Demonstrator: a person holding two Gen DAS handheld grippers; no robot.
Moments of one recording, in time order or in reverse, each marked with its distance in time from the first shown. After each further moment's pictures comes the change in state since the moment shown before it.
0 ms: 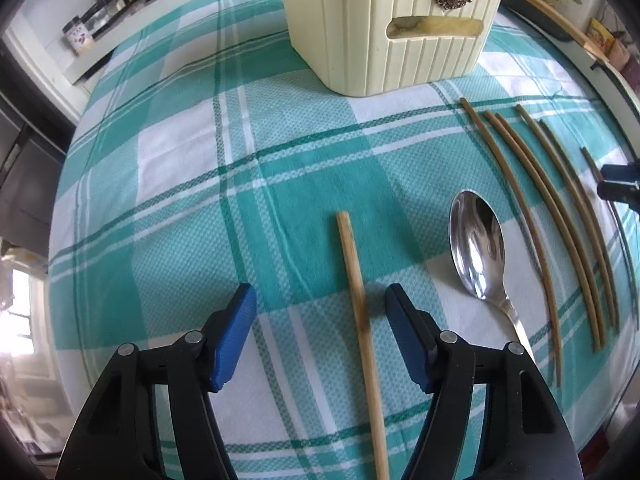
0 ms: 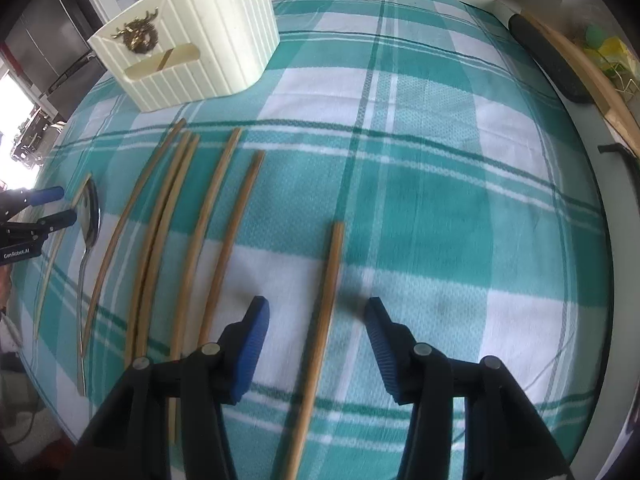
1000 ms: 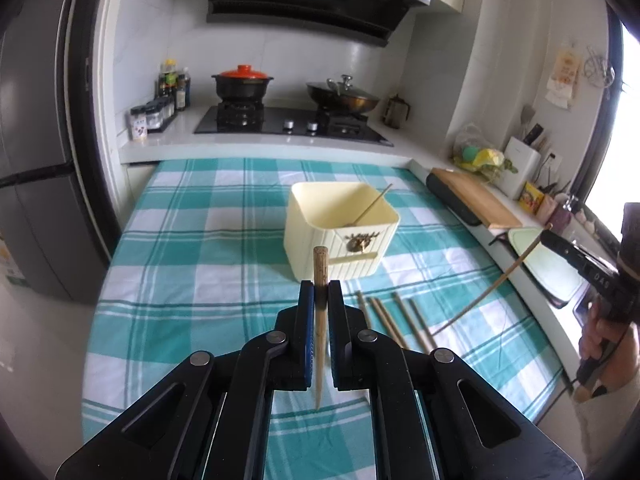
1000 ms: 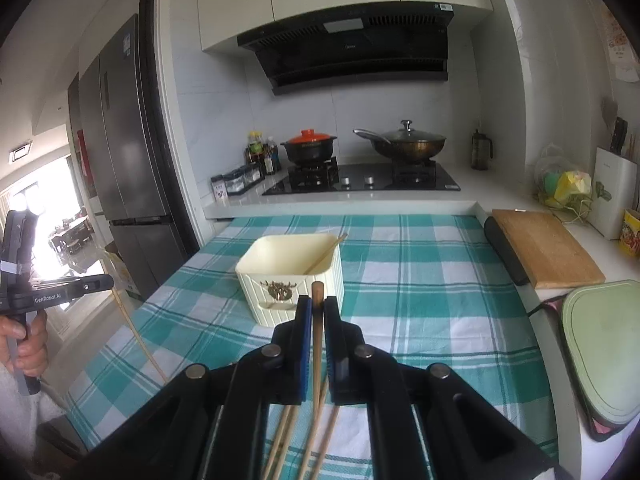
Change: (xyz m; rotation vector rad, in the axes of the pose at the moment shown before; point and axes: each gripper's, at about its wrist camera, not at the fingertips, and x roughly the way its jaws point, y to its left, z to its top) left arm -0.229 0.024 -0.050 -0.204 -0.603 -0.180; right arm -0.232 0.054 -0.045 -0.007 -0.807 0.094
